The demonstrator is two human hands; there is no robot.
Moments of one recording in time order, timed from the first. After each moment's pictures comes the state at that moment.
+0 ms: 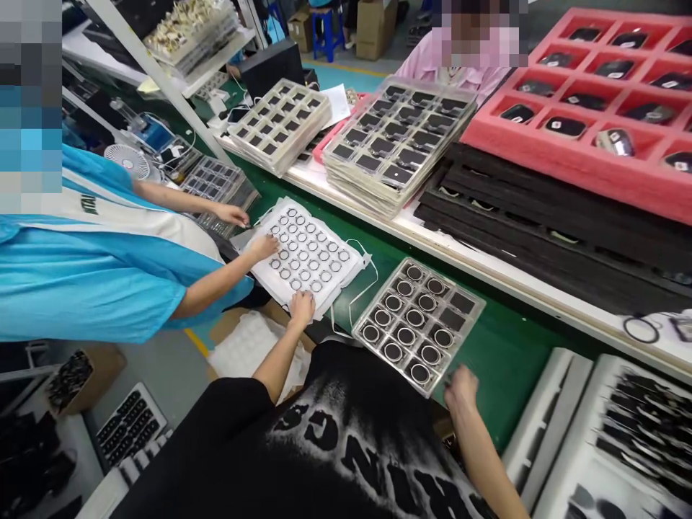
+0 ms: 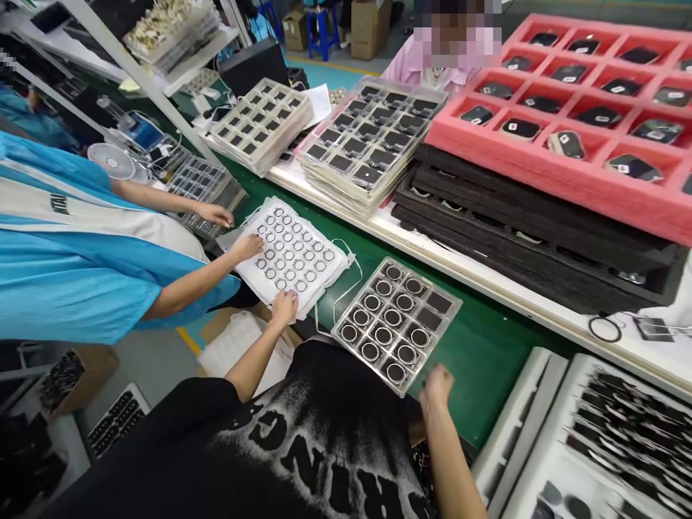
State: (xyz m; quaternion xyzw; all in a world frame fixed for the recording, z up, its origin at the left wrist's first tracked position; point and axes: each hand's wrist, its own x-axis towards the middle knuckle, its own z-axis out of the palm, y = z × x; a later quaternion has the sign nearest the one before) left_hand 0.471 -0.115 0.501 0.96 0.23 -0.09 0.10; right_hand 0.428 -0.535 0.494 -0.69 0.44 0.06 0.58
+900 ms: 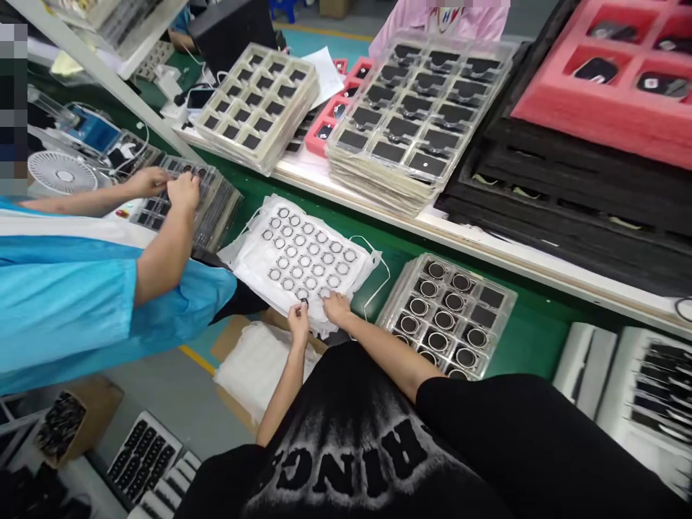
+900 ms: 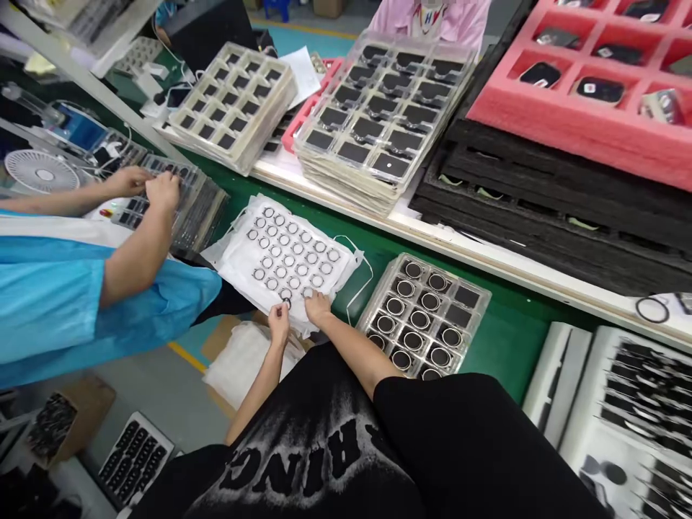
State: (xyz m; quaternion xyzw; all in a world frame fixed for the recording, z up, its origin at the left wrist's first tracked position) left_hand 0.461 -0.050 0.460 0.81 0.37 0.11 0.44; right_hand 0.545 -0.187 0.496 -0.90 -0.23 0.30 0.20
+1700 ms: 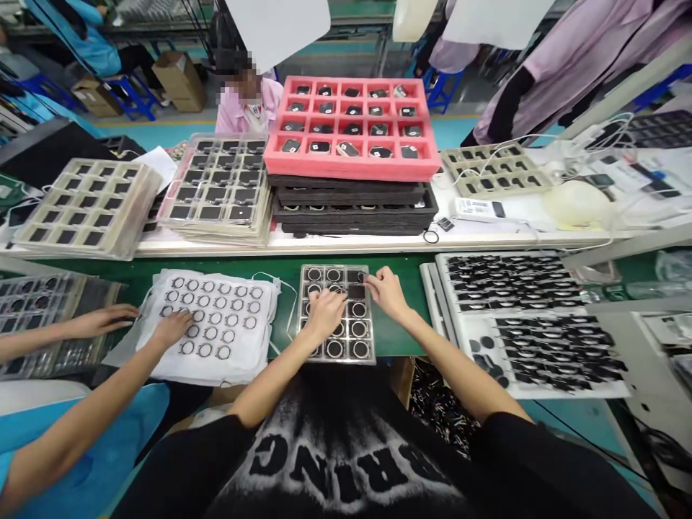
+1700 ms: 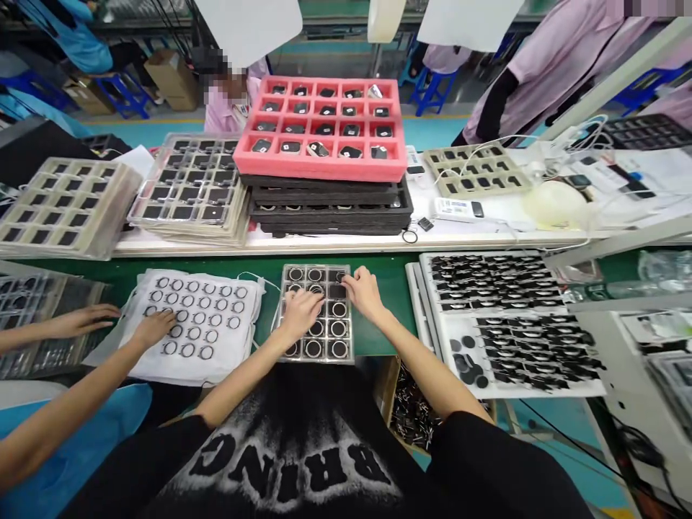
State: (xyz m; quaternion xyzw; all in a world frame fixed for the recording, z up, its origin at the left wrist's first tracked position) left_hand 0.544 -0.358 0.605 0.90 -0.36 0.00 0.23; right_hand 0.511 -0.590 0.573 -0.97 0.01 -0.11 0.23
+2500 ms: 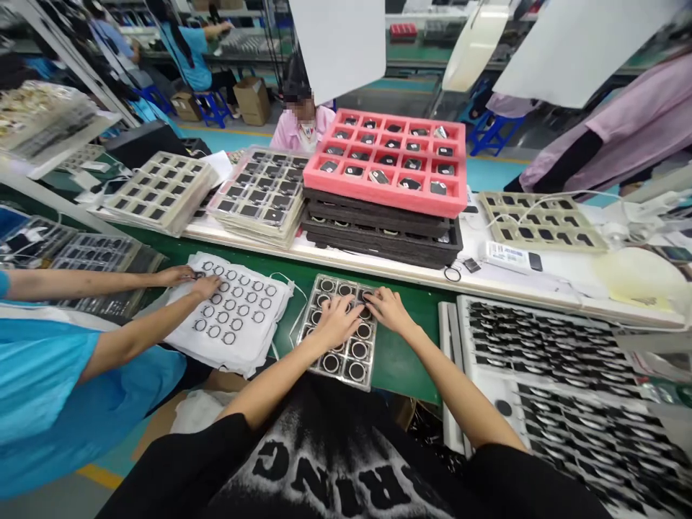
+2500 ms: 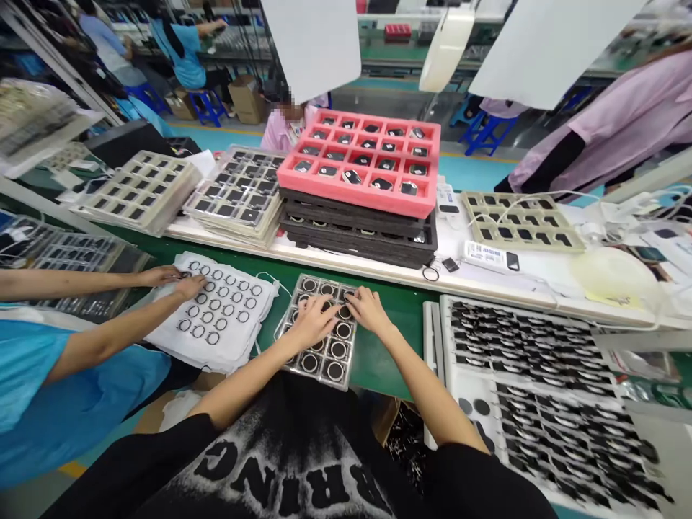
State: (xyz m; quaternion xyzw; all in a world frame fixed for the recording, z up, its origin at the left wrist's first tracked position) left_hand 0.534 -0.377 0.612 0.92 -0.37 0.10 0.08; right_hand 0.544 -0.614 0.553 -0.97 -0.17 -0.04 0.16
